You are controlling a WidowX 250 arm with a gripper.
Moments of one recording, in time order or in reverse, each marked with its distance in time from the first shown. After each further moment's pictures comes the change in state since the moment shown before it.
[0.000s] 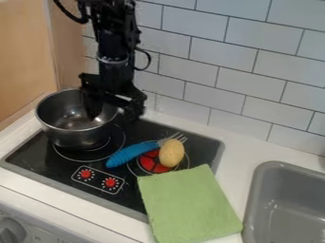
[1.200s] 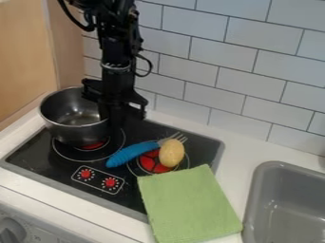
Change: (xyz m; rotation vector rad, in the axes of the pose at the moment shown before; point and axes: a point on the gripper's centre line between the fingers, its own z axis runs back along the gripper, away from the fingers) arm 0.002 0.003 -0.004 0.012 0.022 0.018
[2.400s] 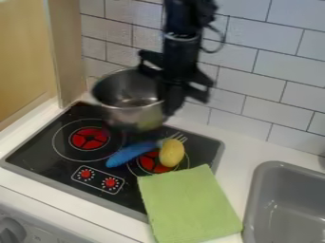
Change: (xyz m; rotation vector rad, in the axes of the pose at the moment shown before) arm 0.001 -0.094 0.068 0.043 -0.127 -0.214
